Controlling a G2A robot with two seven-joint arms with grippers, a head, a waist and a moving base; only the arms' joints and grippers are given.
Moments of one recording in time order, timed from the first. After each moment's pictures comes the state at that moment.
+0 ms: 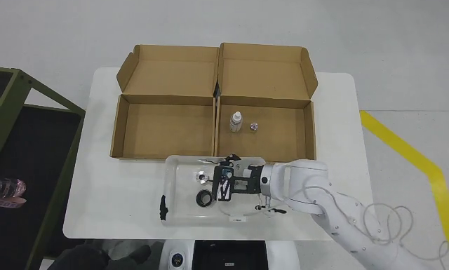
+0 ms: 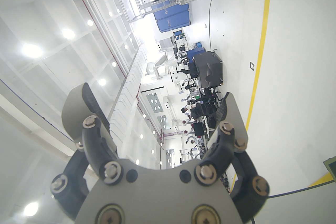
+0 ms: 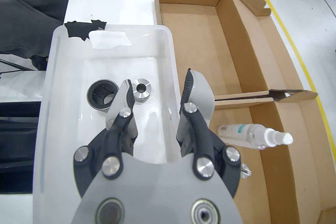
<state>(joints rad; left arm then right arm) -0.33 -0.16 -0.45 -1.44 1.96 -0.37 0.19 -1.05 -1.08 0.82 -1.97 -1.25 -0.66 0.50</state>
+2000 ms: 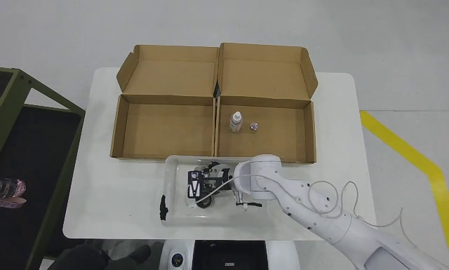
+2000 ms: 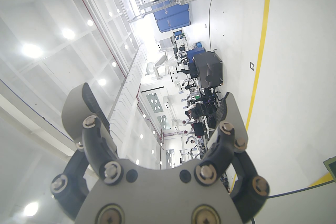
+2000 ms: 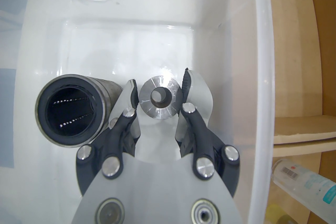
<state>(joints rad) -0.33 -0.16 -0.45 -1.44 1.96 -0.37 0.19 -0.85 -1.25 0.55 -1.59 -1.30 -0.64 0.58</state>
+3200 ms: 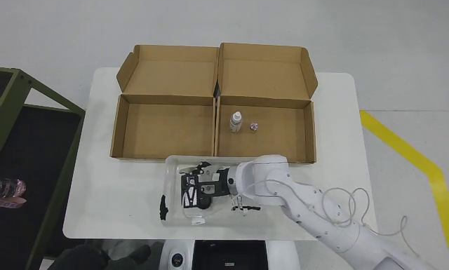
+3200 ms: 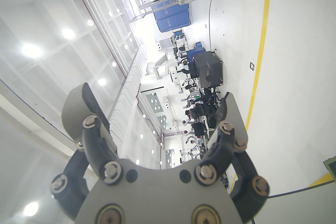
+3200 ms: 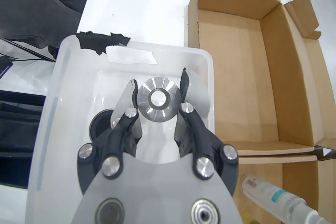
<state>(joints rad) -0.33 -0.16 -0.45 -1.44 1.96 -0.37 0.19 -0.91 -1.24 0.66 -1.79 -1.27 -0.71 0.51</state>
